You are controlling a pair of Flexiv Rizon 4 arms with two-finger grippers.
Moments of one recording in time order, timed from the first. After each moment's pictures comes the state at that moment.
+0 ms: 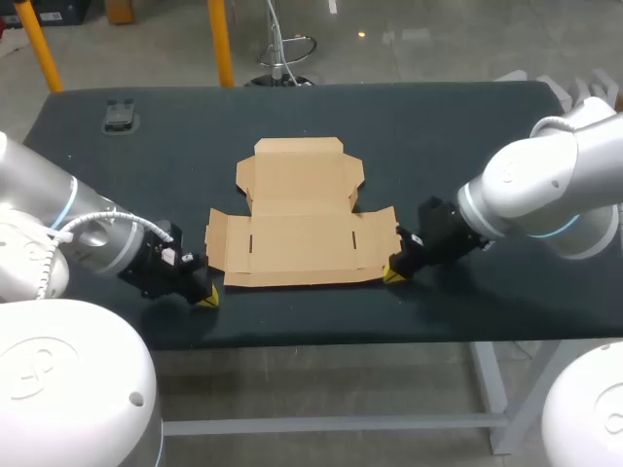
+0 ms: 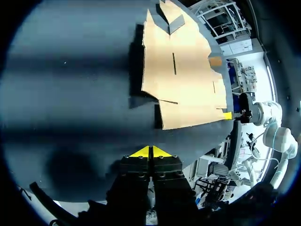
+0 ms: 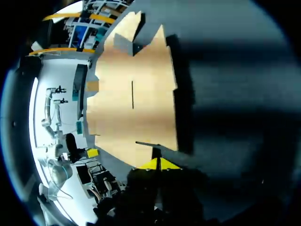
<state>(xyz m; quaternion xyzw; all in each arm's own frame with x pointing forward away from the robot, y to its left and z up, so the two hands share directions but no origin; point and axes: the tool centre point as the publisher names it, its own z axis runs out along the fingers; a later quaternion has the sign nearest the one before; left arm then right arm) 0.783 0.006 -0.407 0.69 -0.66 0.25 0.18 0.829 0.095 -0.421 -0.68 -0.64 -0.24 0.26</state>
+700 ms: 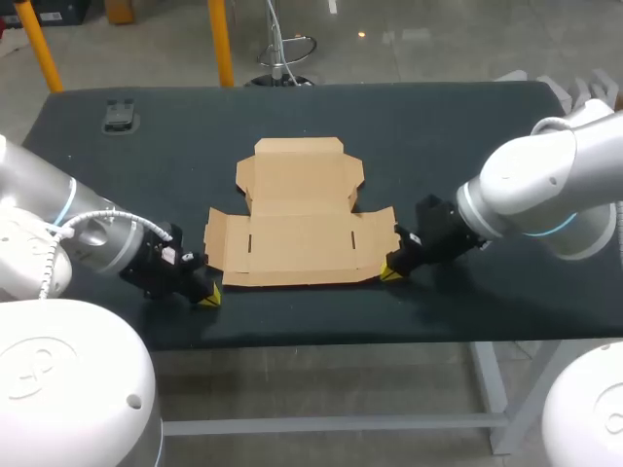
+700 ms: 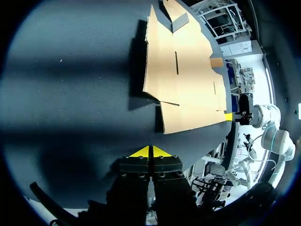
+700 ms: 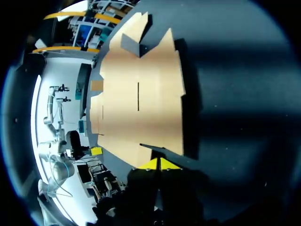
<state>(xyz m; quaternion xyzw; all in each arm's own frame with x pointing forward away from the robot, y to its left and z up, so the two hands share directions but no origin) 0.790 0.003 -0.413 0.69 -0.65 0.25 0.19 0.832 0.100 -0.418 -0.68 -0.64 -0.25 0.26</state>
